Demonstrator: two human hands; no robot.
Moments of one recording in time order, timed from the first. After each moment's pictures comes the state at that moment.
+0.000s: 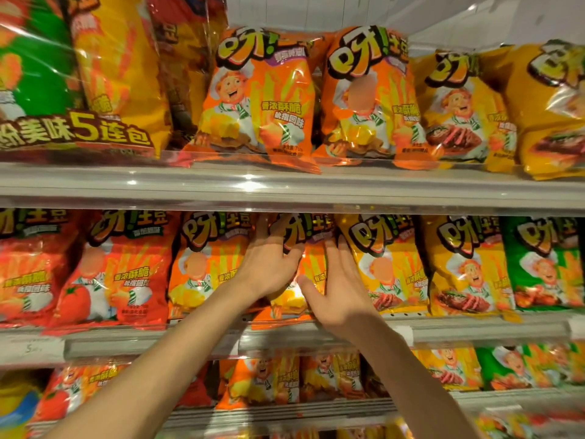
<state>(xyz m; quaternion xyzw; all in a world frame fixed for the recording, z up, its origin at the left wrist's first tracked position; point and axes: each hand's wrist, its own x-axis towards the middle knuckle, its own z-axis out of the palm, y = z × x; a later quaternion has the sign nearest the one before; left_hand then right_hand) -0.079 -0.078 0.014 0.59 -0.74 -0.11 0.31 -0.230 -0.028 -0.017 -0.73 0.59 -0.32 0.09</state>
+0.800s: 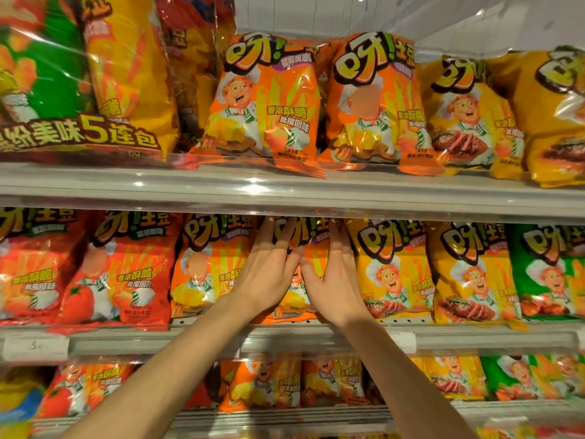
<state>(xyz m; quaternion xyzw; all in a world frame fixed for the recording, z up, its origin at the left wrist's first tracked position) -0.071 -0.070 0.000 0.55 -0.78 0.00 0.29 -0.217 -0.053 -0.016 -0.68 0.59 -0.41 0.11</state>
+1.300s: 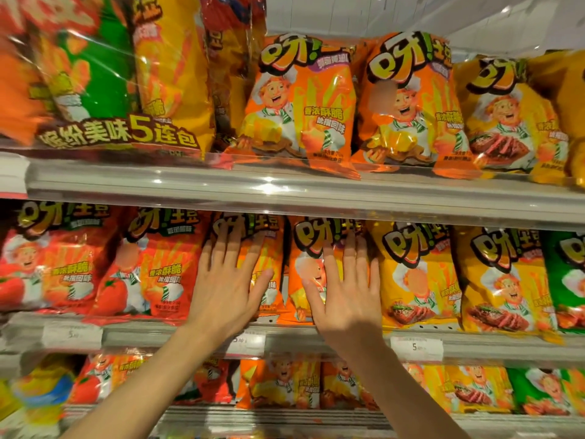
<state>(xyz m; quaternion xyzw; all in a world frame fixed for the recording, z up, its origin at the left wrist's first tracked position) 0.019 -0.049 -0.040 0.62 -0.72 0.19 0.24 -0.194 -0.038 -0.043 -0.71 0.63 -0.26 -0.17</state>
